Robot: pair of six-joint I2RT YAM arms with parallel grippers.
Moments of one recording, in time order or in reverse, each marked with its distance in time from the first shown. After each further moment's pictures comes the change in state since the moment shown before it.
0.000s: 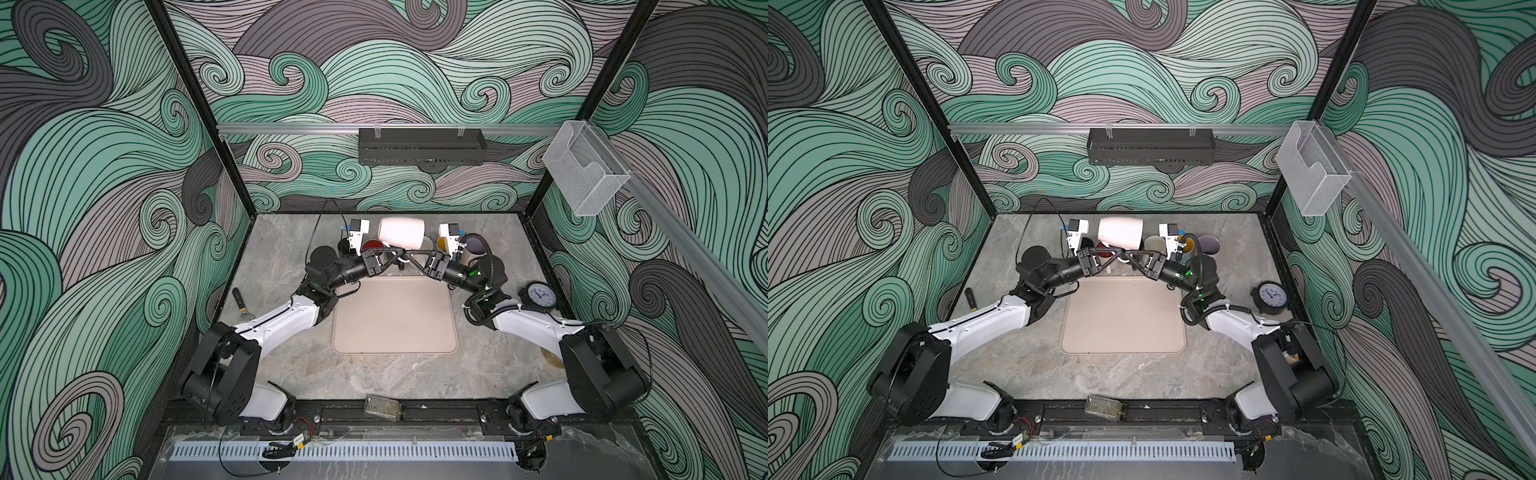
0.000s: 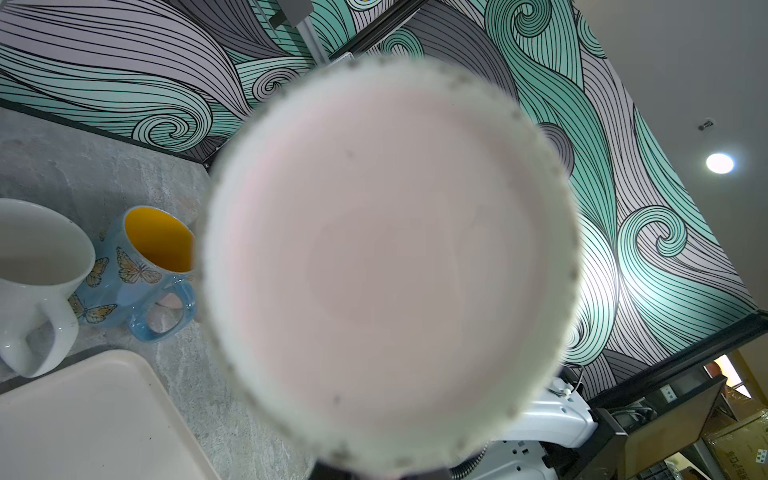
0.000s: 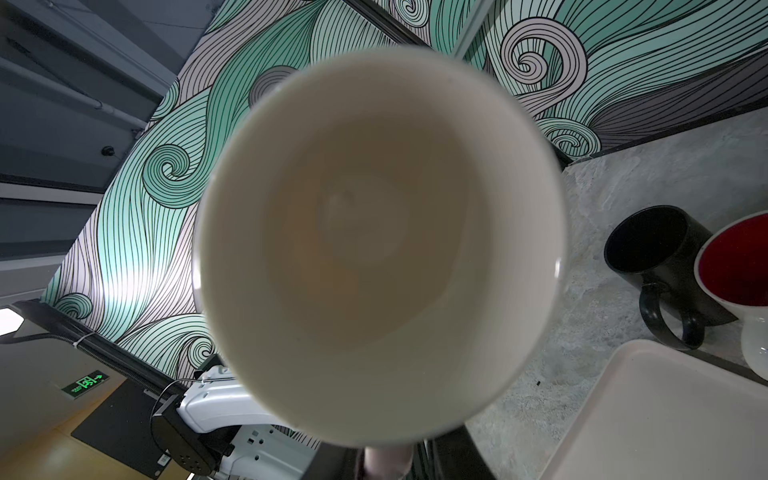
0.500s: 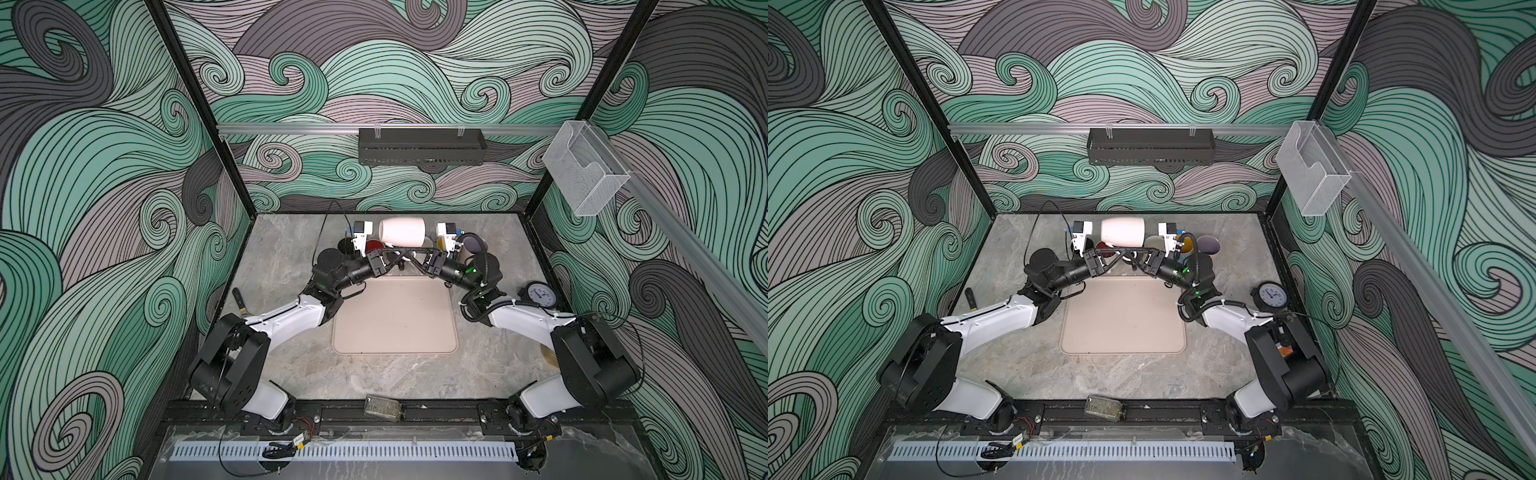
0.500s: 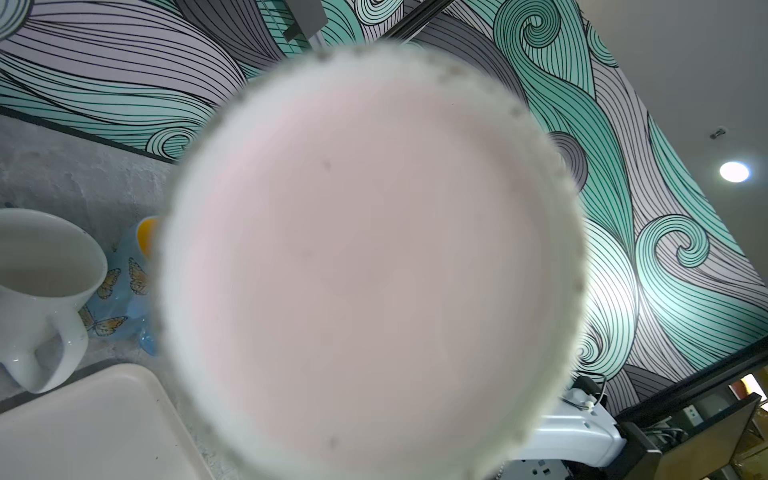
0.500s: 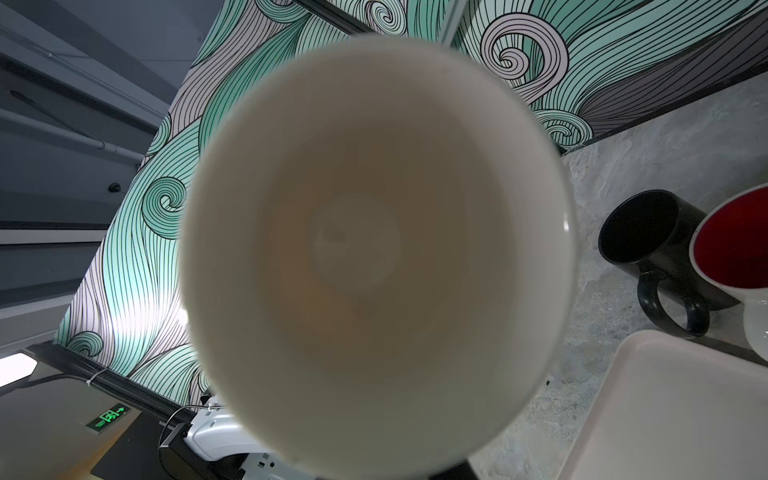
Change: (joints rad) left arm -0.032 0.053 -0.003 0.058 -0.077 0.016; right arm 0.000 0.066 0.034 0.032 0.024 0.063
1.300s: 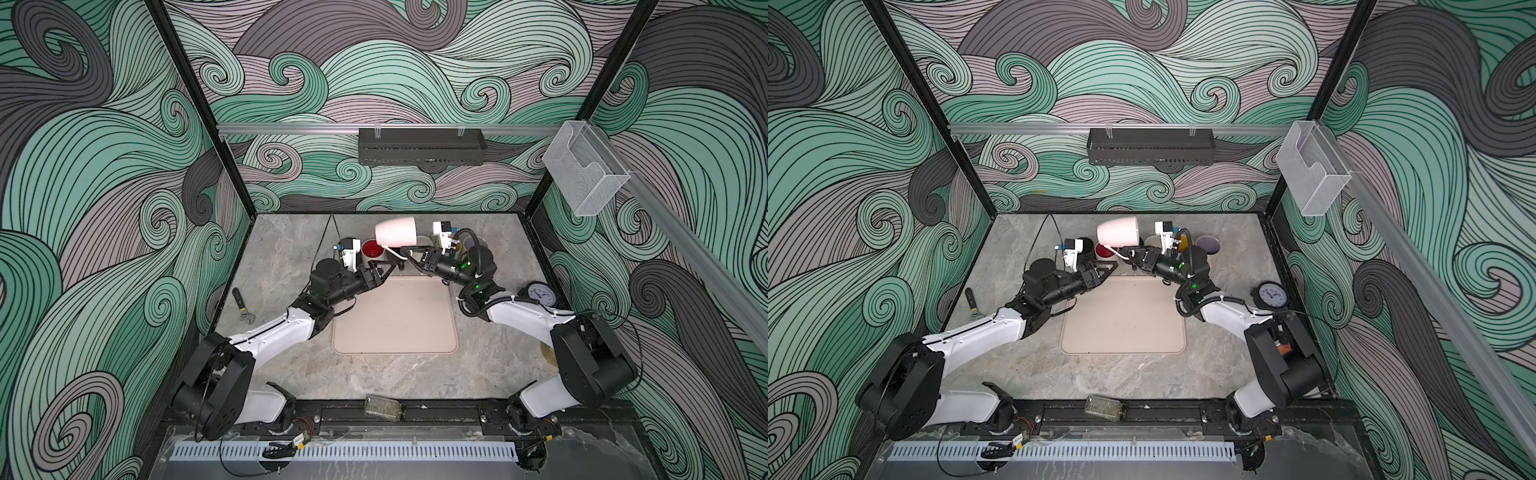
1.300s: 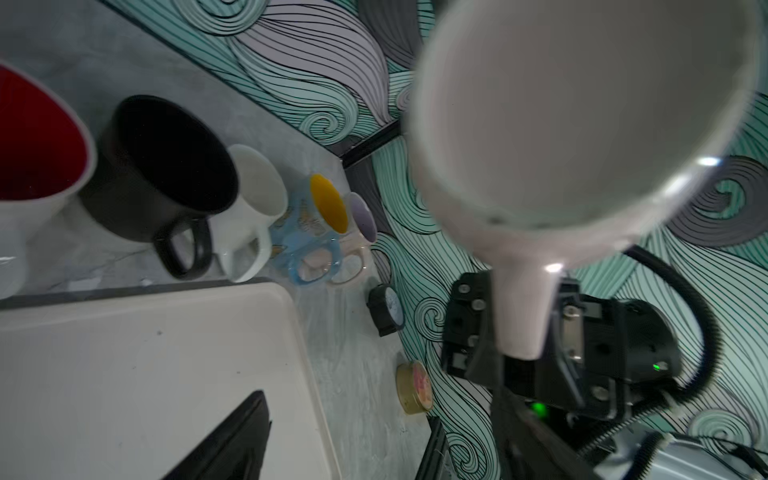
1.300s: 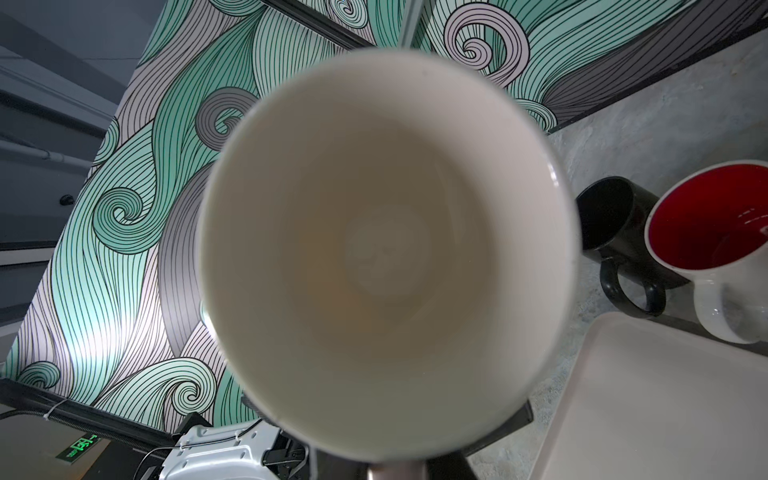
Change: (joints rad) left arm 0.039 -0.146 -0.143 -0.376 -0.202 0.097; right arm 0.005 0.000 0.058 -0.172 0.013 -0.047
